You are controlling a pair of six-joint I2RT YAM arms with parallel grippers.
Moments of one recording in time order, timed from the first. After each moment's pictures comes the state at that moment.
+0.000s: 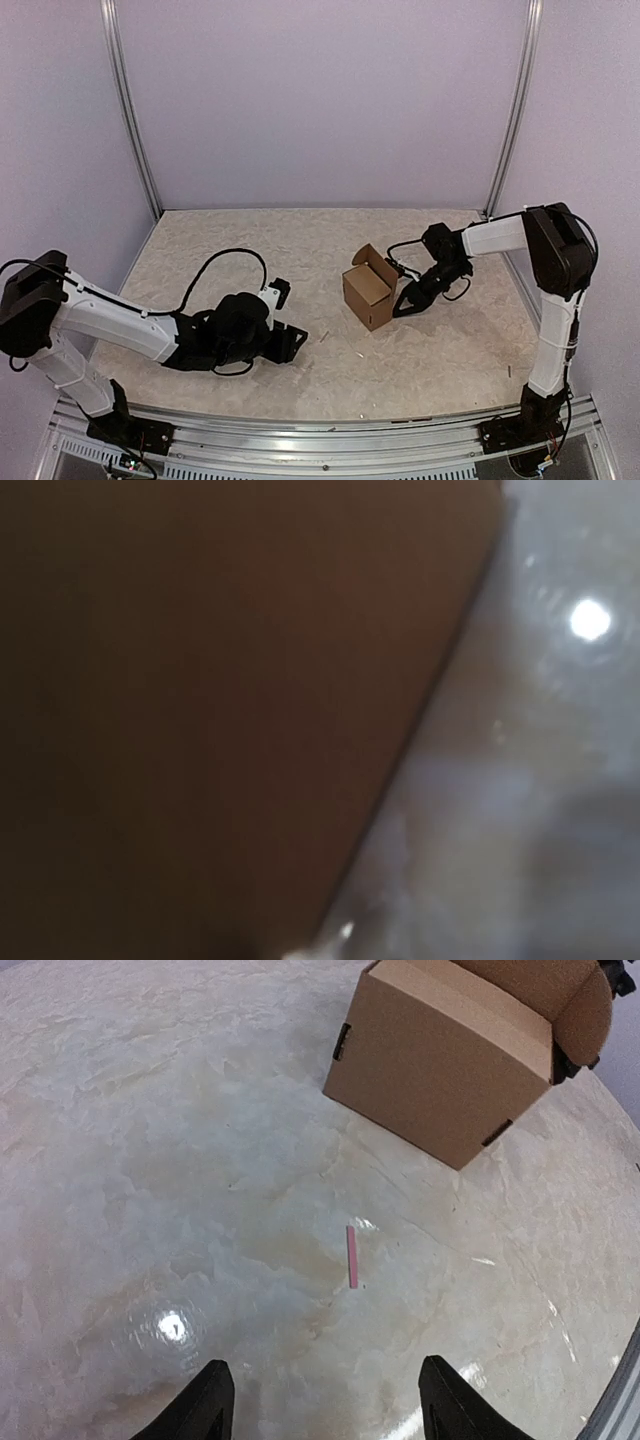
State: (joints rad) left arm -1.11 1.49 0.58 0.30 -0.31 -0.49; right arm 0.35 2.02 1.27 -0.64 -0.72 -0.49
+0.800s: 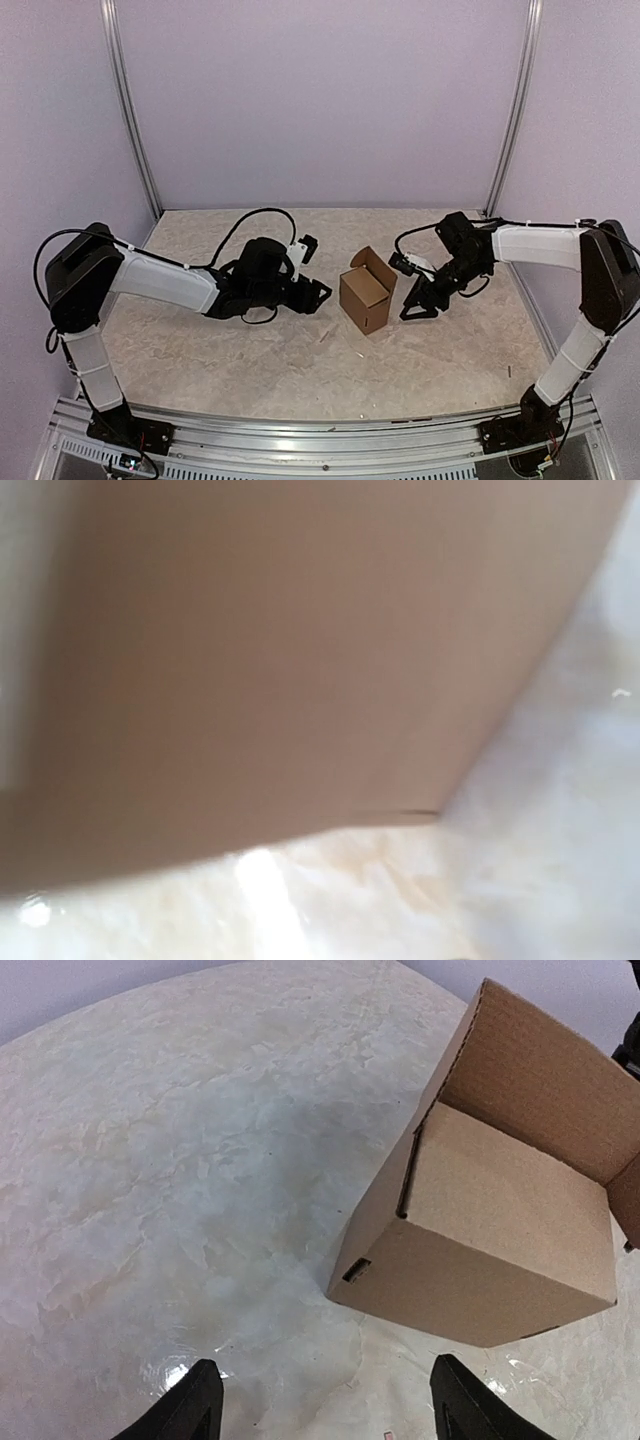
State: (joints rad) left arm -0.86 1.85 0.99 0.33 -0.03 -0.26; right arm 0.41 1.69 1.07 -0.65 -0.66 -0.56
